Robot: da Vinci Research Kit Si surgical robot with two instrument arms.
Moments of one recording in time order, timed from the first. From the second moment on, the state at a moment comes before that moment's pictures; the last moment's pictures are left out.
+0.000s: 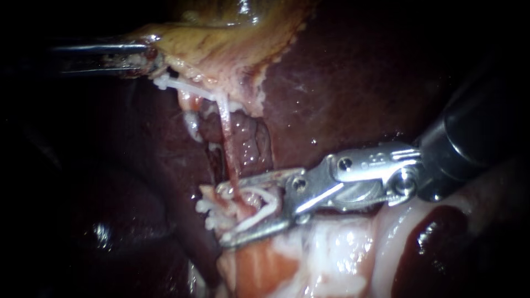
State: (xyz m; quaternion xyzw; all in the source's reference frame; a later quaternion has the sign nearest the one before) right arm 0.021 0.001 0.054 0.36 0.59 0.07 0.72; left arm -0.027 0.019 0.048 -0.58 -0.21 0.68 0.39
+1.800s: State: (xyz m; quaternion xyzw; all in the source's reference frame) right arm 0.019 0.000 0.056 0.43 0.56 0.07 0.70; left arm -0.028 0.019 0.049 -0.58 -0.21 0.68 0.39
